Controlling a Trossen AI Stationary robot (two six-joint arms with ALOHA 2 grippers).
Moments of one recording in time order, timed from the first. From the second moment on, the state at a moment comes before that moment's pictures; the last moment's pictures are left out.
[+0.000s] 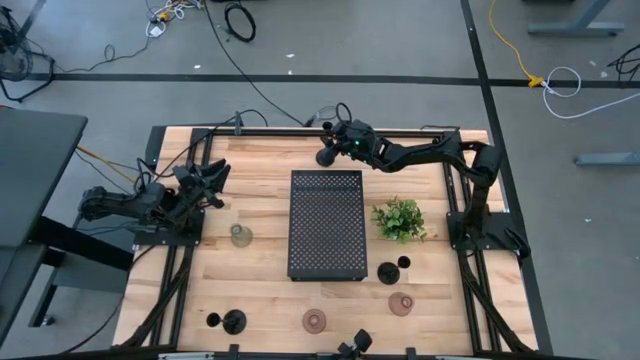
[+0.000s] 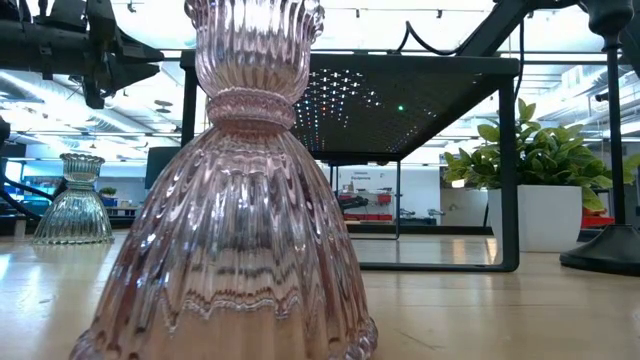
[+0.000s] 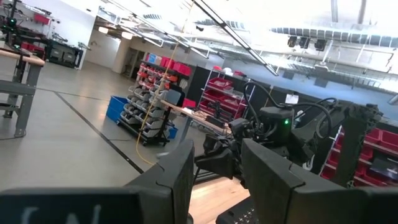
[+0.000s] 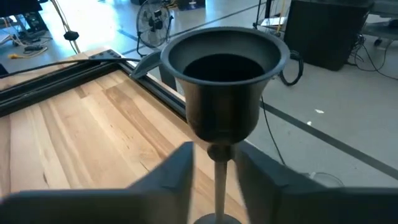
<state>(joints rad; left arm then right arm) -0.16 0.01 0.06 0.34 -0.89 -0.09 -0.46 1.89 1.08 0.47 0.19 0.15</state>
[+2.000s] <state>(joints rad) -0.16 0.01 0.06 0.29 -0.89 -0.09 -0.08 1.47 1.41 -0.37 0.21 0.04</state>
